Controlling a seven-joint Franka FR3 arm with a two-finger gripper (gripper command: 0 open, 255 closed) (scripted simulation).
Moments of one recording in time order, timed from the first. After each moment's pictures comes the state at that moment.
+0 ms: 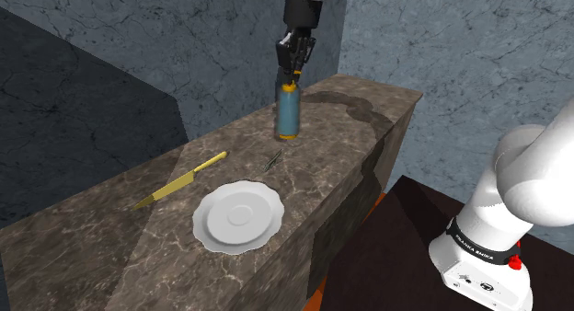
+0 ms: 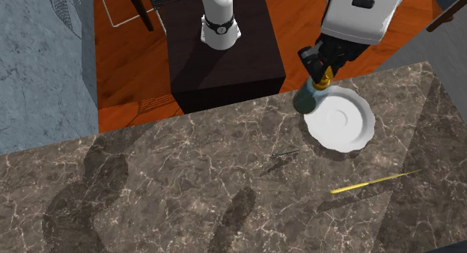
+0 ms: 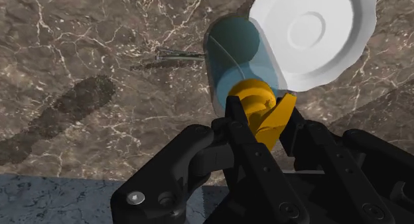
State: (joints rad) arm 0.15 -0.27 0.13 -1.97 0.09 1.84 0.07
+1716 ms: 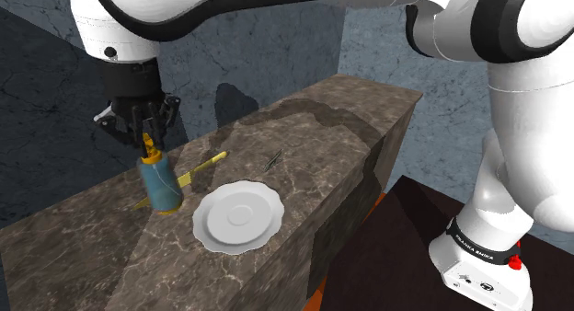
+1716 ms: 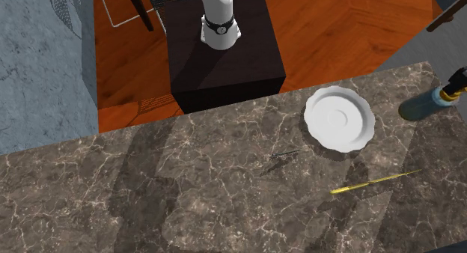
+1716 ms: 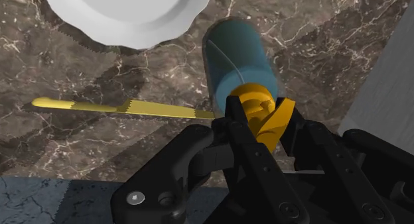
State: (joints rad) arm 0.49 0.48 0.37 -1.21 -0.20 1.81 0.65
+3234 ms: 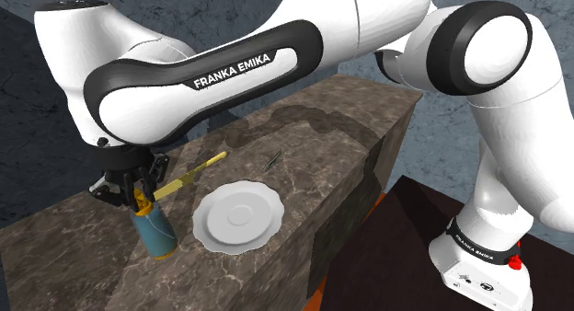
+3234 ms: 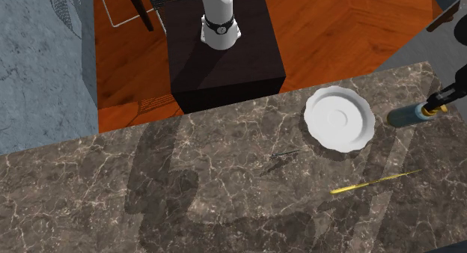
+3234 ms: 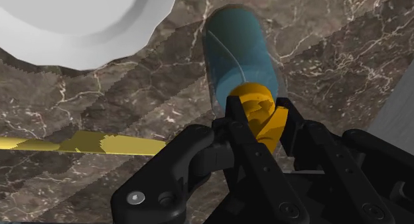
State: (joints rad) arm 0.56 0.66 0.36 -1.22 -0.27 1.98 0.73
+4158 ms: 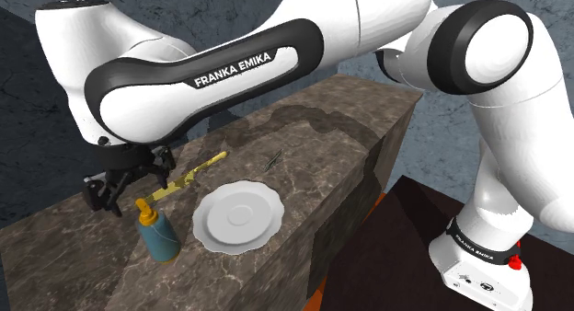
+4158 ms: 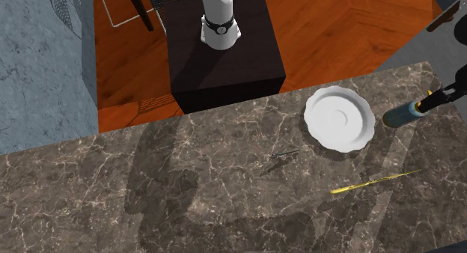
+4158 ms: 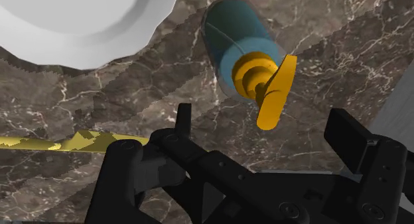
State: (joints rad) arm 0.55 0.66 0.36 -1.22 -0.26 1.98 0.73
